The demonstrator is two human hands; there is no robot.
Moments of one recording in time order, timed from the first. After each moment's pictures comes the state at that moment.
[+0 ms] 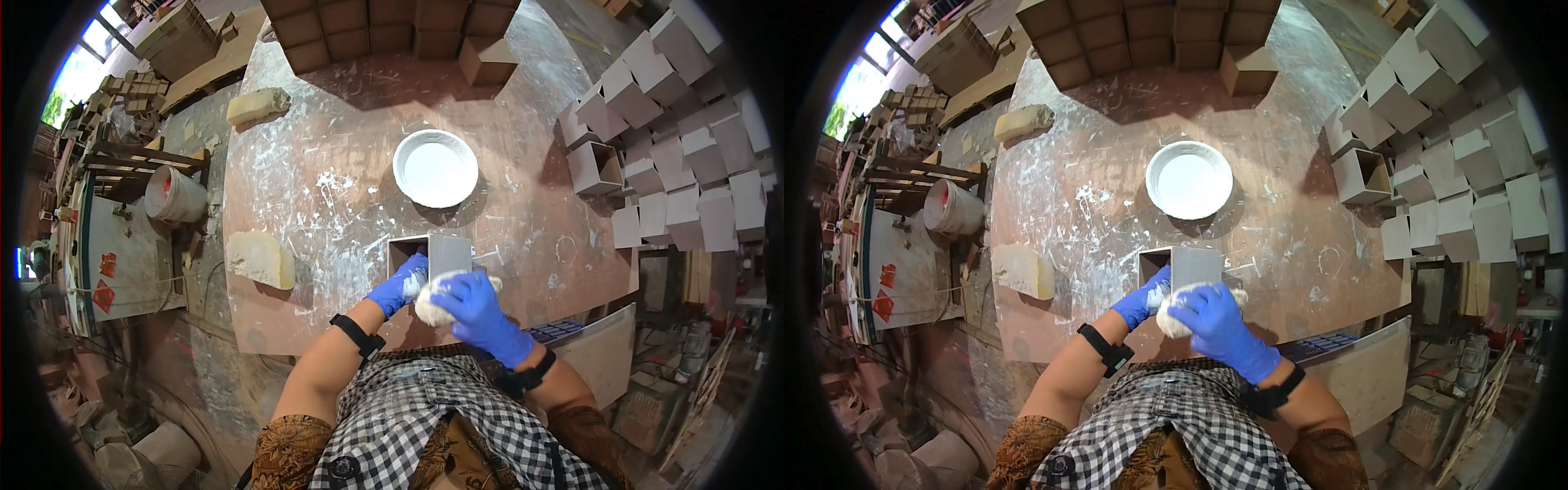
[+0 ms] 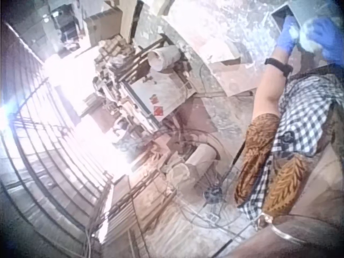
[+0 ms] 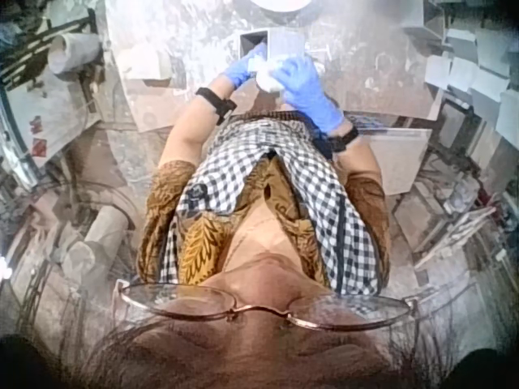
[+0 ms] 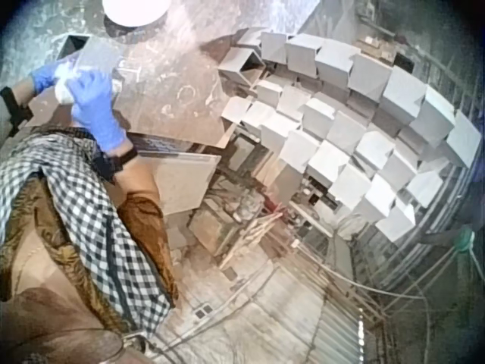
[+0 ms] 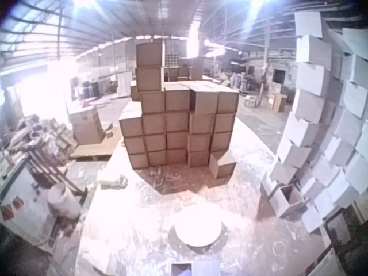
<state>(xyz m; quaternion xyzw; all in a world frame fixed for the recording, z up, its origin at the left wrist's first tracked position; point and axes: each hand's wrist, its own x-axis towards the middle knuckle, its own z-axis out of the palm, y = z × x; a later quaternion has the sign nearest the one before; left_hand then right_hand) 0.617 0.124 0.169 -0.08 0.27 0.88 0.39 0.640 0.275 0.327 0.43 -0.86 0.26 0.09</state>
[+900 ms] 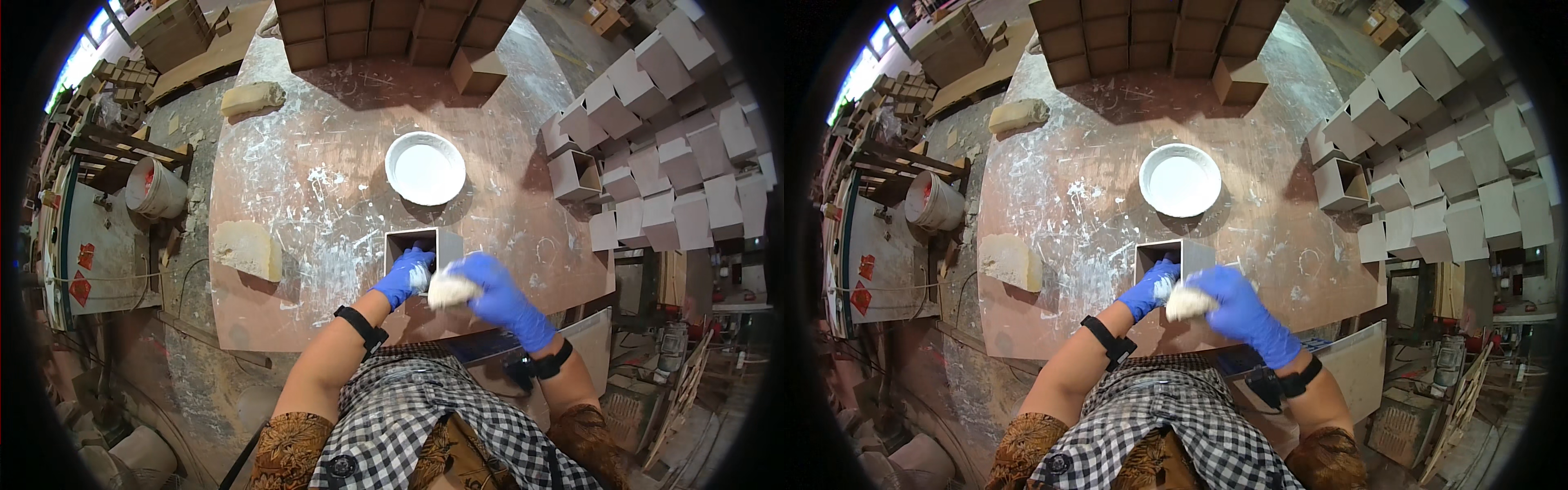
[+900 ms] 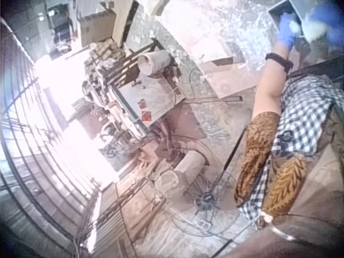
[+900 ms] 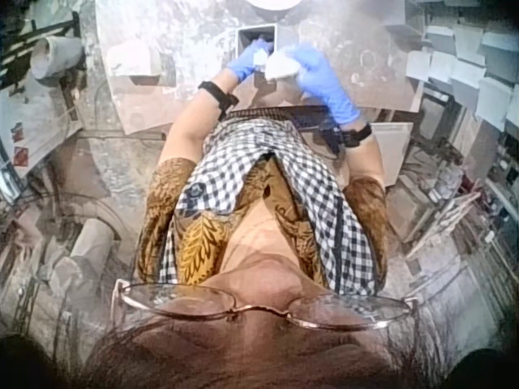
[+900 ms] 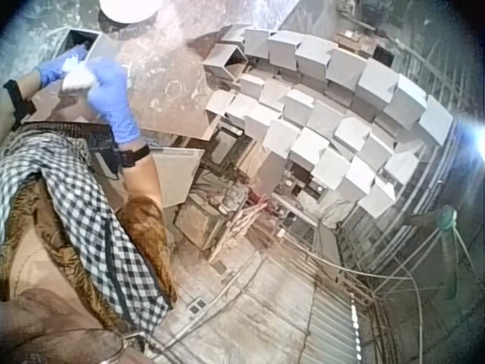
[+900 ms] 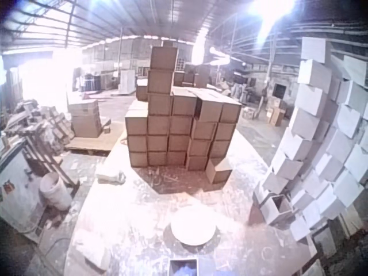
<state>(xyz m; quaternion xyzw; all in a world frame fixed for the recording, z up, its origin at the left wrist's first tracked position) 0.609 0.132 0.183 0.17 0.86 0.41 0.25 0.627 0.290 0.364 0.35 -0.86 0.37 -0.06</state>
